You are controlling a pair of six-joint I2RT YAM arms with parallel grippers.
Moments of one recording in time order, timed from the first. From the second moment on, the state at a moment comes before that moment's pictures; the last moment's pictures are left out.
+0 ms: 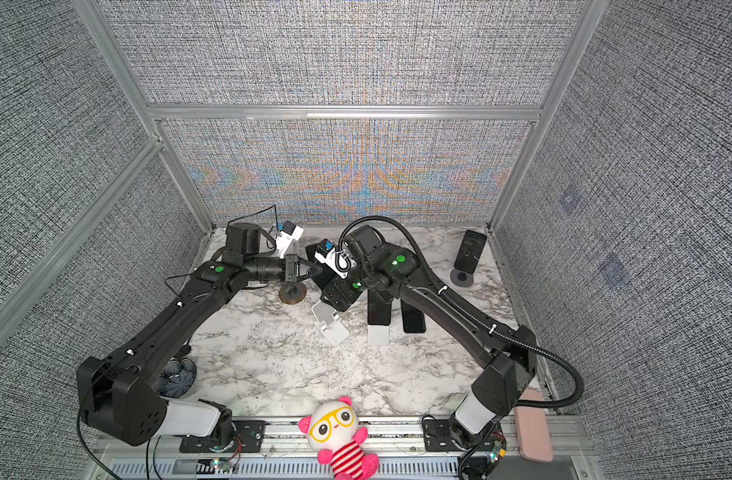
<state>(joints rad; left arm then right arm) -0.38 1.40 1.25 -0.45 0.88 -0.42 0.76 1.61 1.63 -0.86 -0.23 -0.16</state>
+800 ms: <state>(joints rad) -0.37 1.40 1.23 -0.42 0.86 -0.45 0.79 1.61 1.57 -0.75 -0.12 -0.15</state>
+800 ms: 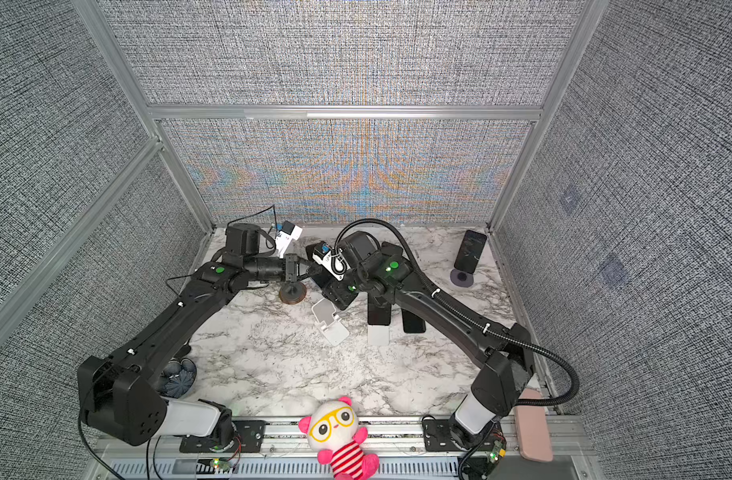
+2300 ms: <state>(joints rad) -0.36 1.36 1.14 -0.46 0.64 -0.27 0.31 1.28 1.51 -1.10 -0.01 -0.01</state>
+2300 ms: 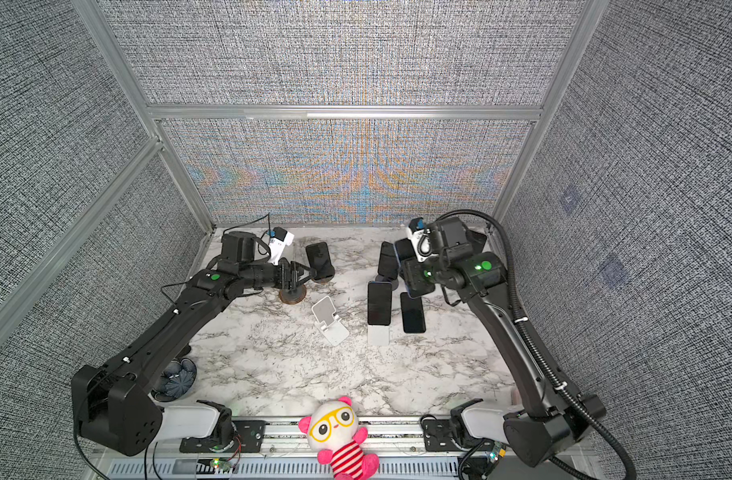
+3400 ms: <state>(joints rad) -0.50 1.58 1.07 -0.41 0.45 -0.21 0.03 1.80 1.25 -0.91 -0.09 -0.04</state>
